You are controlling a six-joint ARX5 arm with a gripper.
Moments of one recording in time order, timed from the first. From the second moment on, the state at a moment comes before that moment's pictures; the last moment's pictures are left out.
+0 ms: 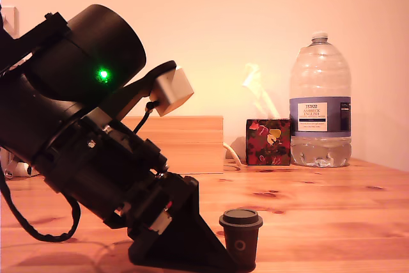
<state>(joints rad) -0.87 1.69 0.53 0.40 0.39 0.17</state>
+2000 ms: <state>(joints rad) -0.90 1.73 0.58 0.46 0.30 0.16</state>
